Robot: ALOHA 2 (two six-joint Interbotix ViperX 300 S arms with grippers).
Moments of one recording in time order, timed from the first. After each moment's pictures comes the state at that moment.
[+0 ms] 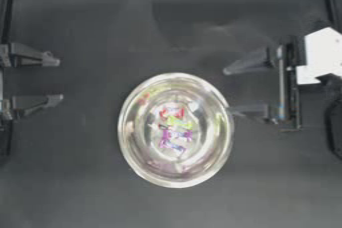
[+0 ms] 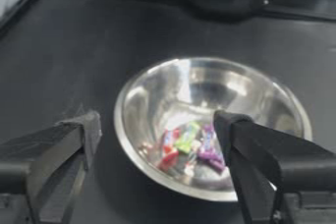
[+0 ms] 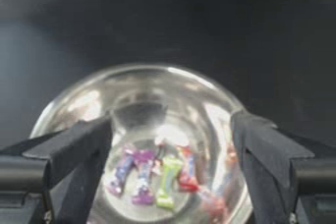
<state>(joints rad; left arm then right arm) 0.24 -1.05 1.11 -0.10 0.11 0.06 -0.13 -0.63 0.87 -0.14 0.11 0.15</state>
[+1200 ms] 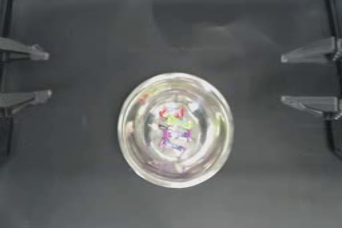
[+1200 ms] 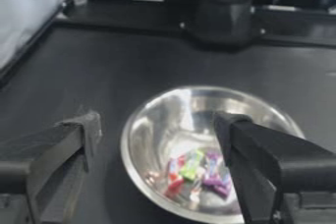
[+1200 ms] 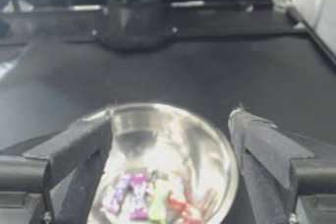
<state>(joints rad) 0.21 -1.14 1.10 -0.07 0.11 0.07 -0.16 -0.99 1.06 -0.14 0.09 0.15</state>
